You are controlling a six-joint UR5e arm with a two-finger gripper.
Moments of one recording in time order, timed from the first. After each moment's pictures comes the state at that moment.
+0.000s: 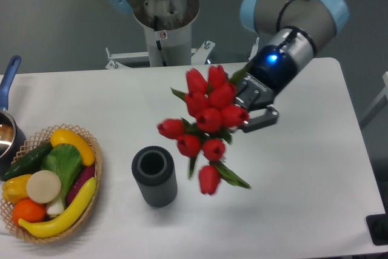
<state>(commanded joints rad) 2.73 -1.83 -1.72 -0.76 0.04 1.21</state>
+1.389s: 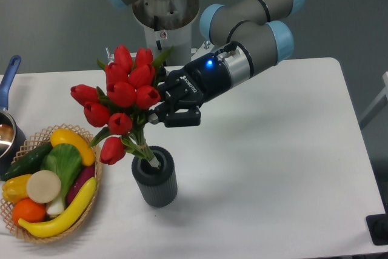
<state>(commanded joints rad) 2.61 -1.84 -1.79 -0.76 -0.07 1.30</state>
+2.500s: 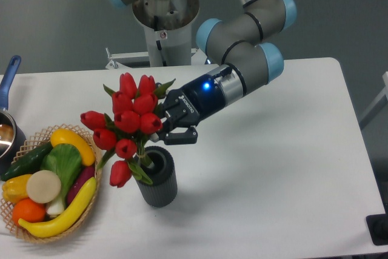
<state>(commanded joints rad) 2.61 -1.95 -1.84 -0.76 -0.06 1.35</state>
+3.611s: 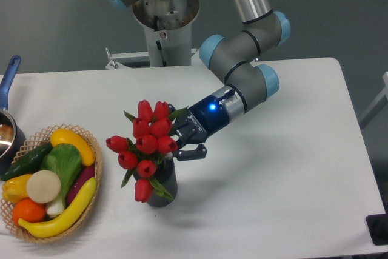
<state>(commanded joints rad) 2.64 -2.02 -1.92 -0.76 -0.06 1.49</state>
